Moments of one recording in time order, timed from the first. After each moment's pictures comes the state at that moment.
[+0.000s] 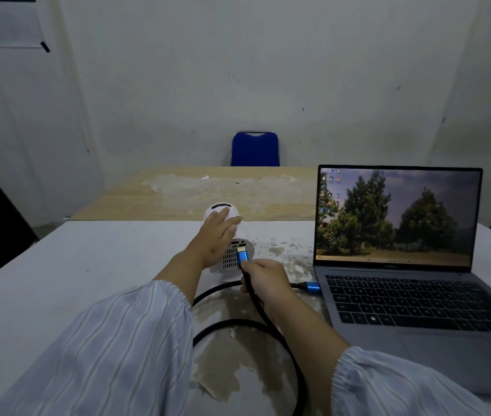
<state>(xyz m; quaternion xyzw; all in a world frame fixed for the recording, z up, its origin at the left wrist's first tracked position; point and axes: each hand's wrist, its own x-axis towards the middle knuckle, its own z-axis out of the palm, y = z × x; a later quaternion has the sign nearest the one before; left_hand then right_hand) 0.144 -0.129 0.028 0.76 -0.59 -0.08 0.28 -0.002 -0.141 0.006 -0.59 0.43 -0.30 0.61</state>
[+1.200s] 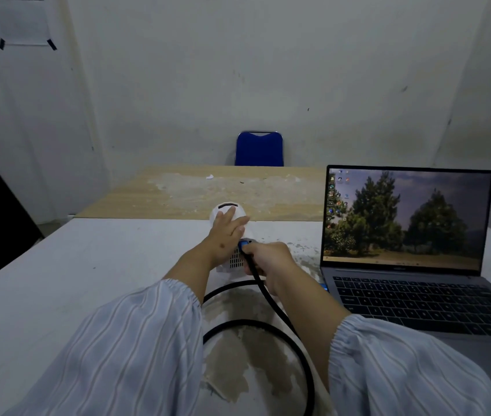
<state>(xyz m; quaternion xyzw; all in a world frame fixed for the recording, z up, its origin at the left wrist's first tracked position) 0.137 -0.132 0.032 0.76 -0.55 -0.16 0.30 0.022 -0.162 0.033 -0.55 0.46 -0.28 0.64</state>
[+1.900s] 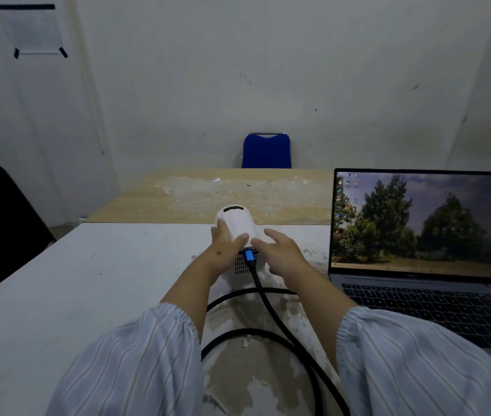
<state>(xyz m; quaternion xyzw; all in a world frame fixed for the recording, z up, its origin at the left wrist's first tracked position) 0.135 -0.127 0.028 0.75 -0.40 -0.28 0.45 0.020 -0.193 0.028 -0.69 0.39 -0.28 0.55</state>
